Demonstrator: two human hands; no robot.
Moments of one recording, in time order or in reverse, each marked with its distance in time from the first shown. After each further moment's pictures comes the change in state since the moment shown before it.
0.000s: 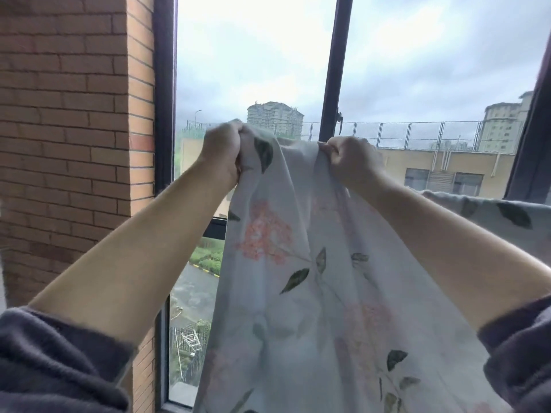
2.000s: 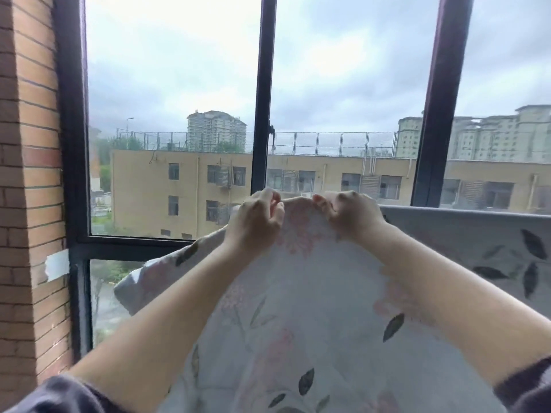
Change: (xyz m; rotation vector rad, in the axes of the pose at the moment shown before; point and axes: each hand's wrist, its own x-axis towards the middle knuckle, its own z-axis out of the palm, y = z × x) left_hand -0.051 -0.114 0.106 0.866 -0.335 0.631; right_hand -0.068 0.112 -0.037 -0.284 -0.181 0.002
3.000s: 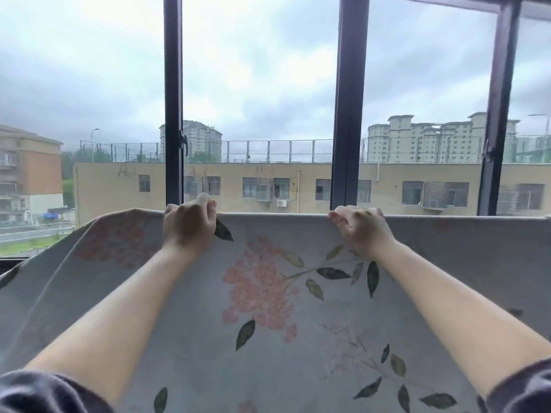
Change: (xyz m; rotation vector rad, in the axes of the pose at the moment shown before) left_hand 0.031 0.125 0.128 0.368 0.154 -0.022; right_hand -0.097 0.293 -0.041 0.009 -0.020 0.141
